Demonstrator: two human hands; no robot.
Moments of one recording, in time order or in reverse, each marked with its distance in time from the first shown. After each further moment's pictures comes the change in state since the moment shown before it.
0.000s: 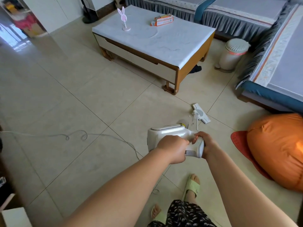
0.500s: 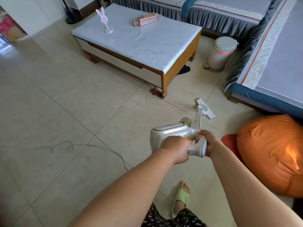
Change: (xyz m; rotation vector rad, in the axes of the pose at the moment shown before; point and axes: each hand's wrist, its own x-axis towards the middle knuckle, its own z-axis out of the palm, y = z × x) left_hand 0.152 0.043 -0.037 -0.046 -0.064 0.014; right_hand 0.046 -0.146 -0.037 -0.028 0.061 0.020
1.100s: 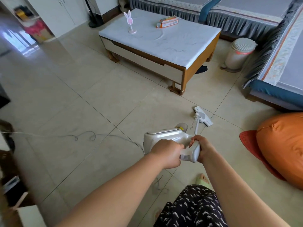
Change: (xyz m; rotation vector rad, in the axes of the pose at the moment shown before) left_hand -0.209 -0.085 0.050 0.070 0.037 -0.036; right_hand -0.074 0.200 0.084 0.048 -0.058 0.015
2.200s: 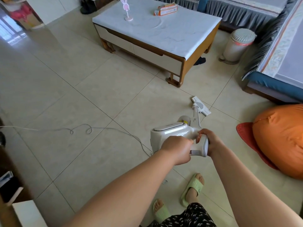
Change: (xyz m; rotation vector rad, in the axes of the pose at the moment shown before) left_hand 0.010 0.001 0.031 -0.080 0.049 0.039; right_hand 0.018 0.004 -0.016 -0.054 0.005 -0.044
